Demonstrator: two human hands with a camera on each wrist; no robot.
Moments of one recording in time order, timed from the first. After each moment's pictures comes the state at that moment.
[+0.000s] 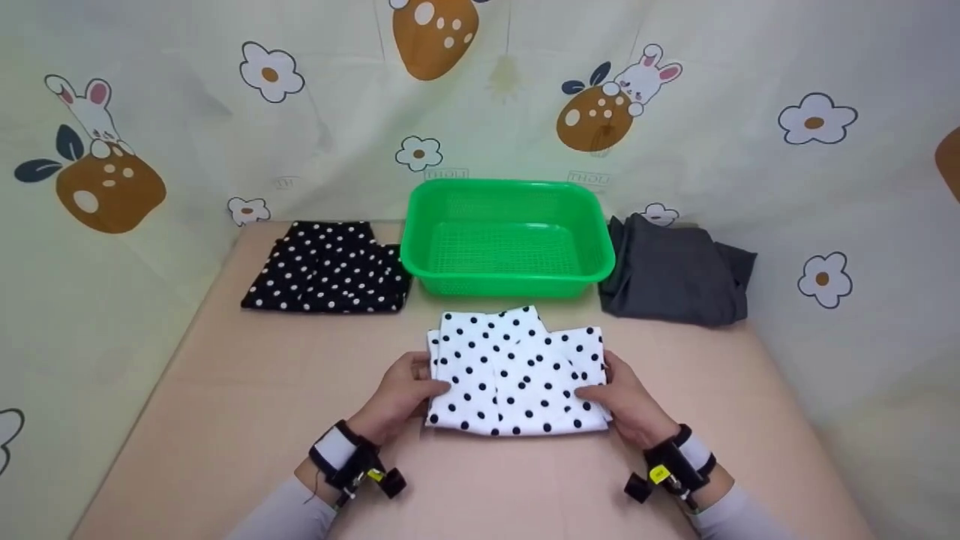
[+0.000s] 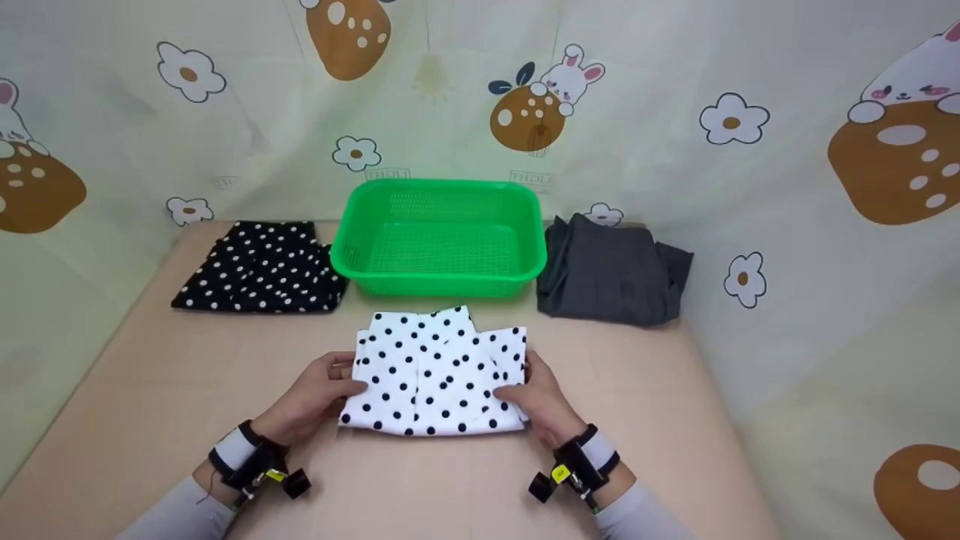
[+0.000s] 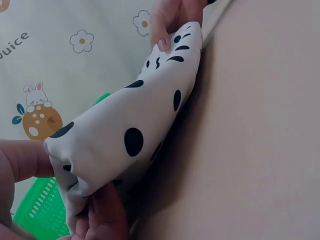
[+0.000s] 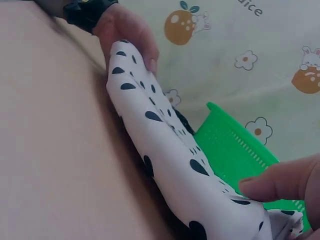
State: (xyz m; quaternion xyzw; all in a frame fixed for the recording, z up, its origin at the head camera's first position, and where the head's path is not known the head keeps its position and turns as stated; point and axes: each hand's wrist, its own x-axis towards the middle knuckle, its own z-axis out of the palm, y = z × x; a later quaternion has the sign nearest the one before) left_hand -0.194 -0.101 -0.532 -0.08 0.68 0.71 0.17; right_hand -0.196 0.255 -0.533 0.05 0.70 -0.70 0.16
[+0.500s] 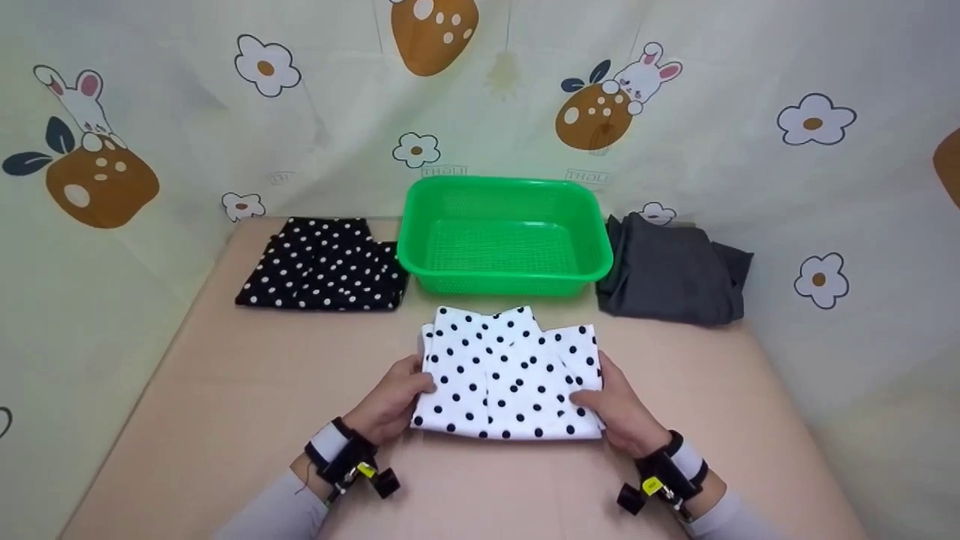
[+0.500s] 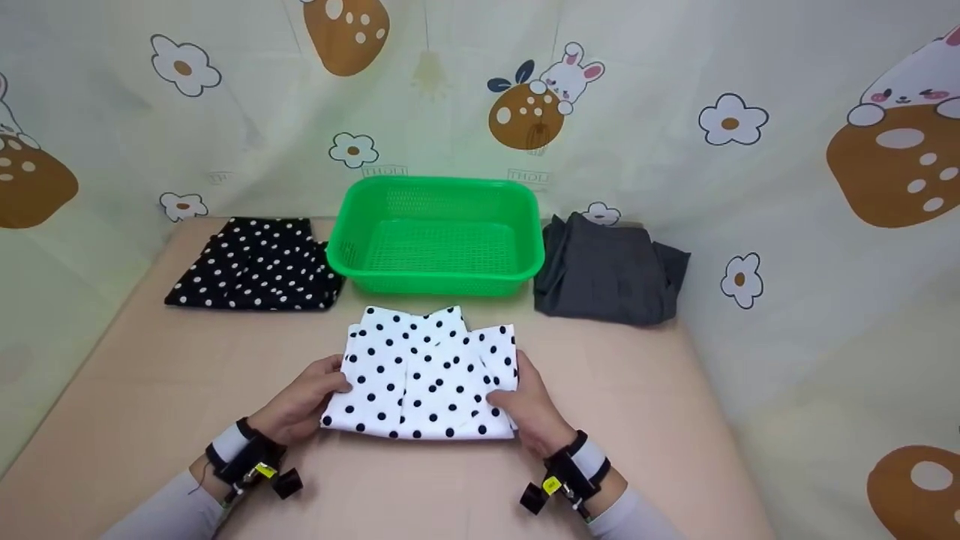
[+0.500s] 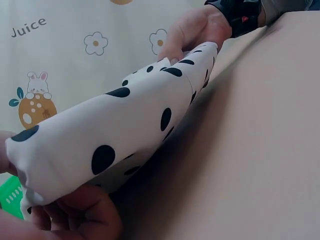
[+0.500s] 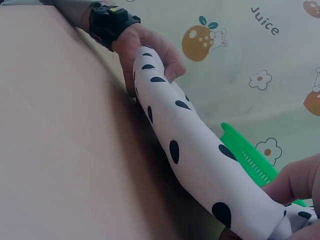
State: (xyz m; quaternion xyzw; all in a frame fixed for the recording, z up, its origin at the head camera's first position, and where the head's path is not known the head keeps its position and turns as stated) left_hand -0.198 -0.102 -0.541 -0.03 0.60 0.77 0.21; right_hand -0.184 0.245 -0.529 0.03 0.70 -0.70 0.16
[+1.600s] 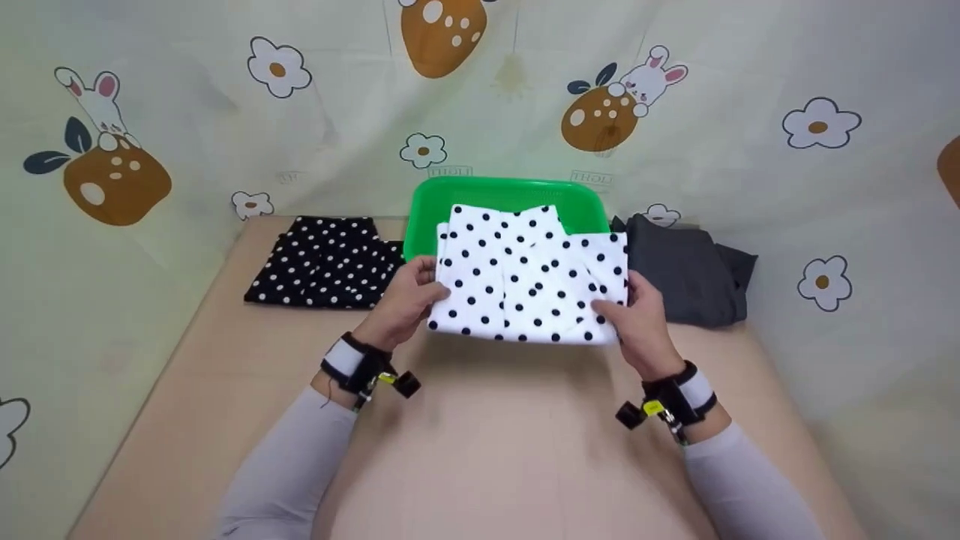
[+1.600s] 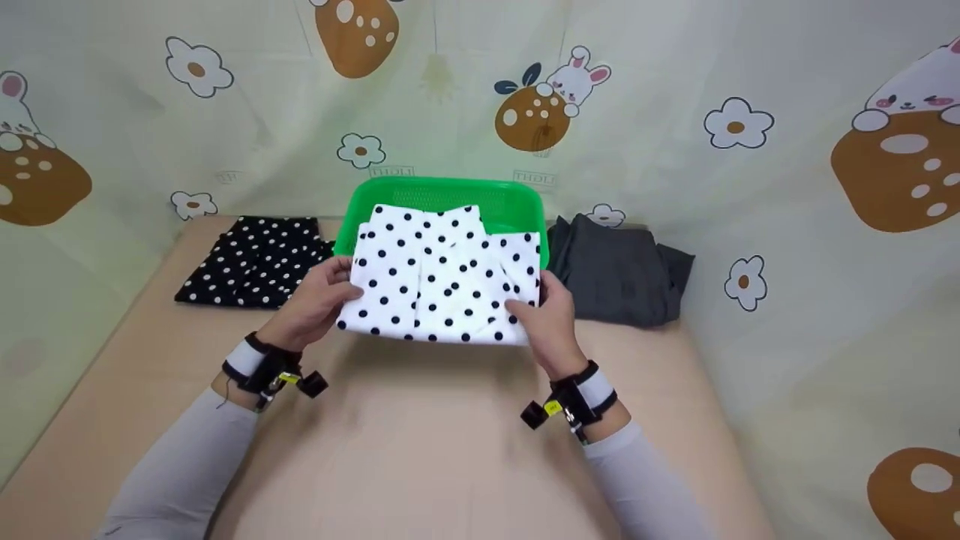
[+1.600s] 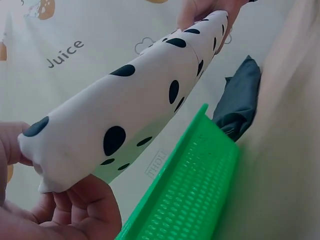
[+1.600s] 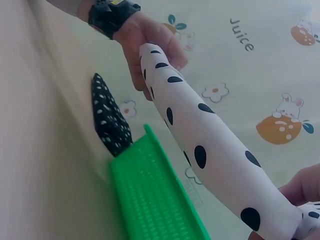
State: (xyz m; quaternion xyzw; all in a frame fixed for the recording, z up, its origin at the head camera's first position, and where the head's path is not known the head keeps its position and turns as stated) left_hand -0.280 -0.102 -0.444 0.03 0.63 0.77 0.11; right_hand -0.249 0.243 -0.441 0.03 0.72 -0.70 -0.03
